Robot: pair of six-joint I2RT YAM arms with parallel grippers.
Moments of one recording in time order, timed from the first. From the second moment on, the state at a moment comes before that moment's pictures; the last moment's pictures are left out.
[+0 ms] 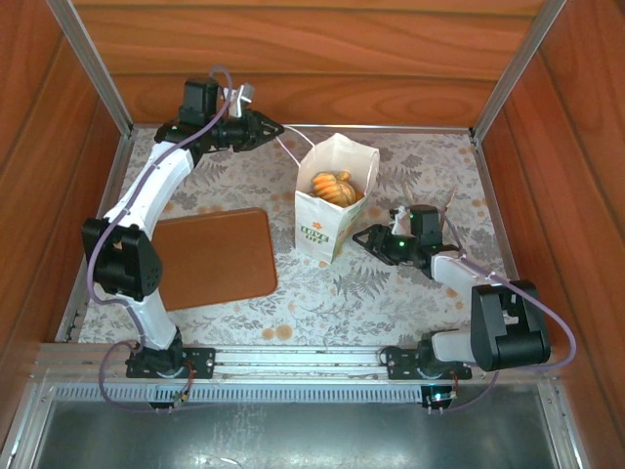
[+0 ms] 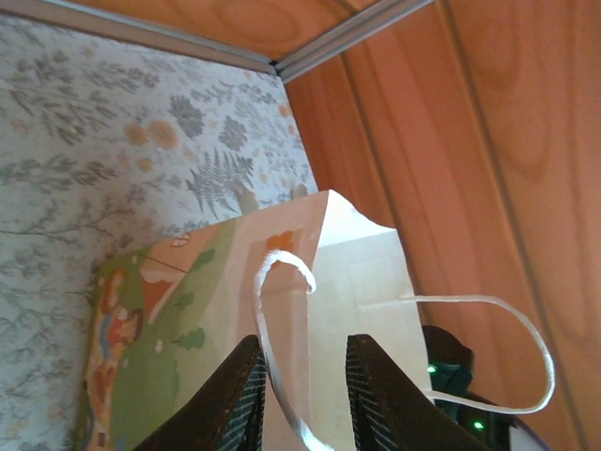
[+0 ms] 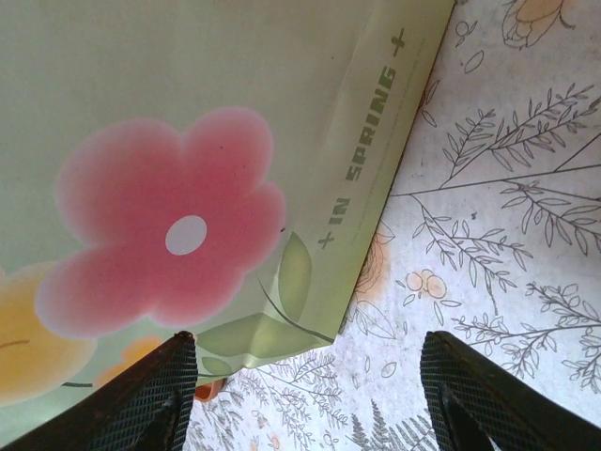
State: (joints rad) left arm -0.28 1.81 1.74 -0.47 0.85 -0.68; right arm 0.20 1.33 0.53 -0.03 -0.70 0.64
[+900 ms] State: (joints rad) left arm -0.27 1.93 1.89 -0.47 0.96 -0.74; right arm 0.27 1.69 0.71 0.12 -0.70 0.75
